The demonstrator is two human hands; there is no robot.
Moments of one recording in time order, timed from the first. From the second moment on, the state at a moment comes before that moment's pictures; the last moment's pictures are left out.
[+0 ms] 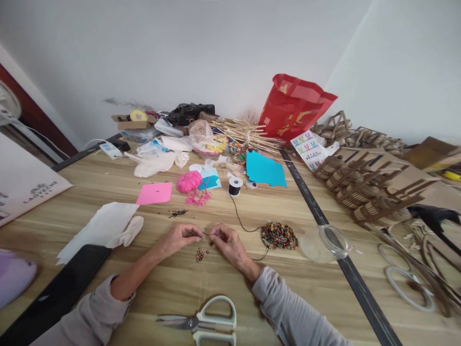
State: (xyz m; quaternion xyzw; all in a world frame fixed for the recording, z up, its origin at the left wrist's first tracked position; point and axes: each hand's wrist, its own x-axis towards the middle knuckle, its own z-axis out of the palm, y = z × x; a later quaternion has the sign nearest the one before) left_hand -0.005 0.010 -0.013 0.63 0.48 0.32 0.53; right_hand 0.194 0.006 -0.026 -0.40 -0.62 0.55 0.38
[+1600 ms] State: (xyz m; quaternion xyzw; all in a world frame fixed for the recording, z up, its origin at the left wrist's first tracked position) left_hand -0.006 0.010 -0.018 0.62 0.47 0.32 0.54; right_hand 0.196 0.003 -0.021 -0.40 -0.74 0.43 0.34
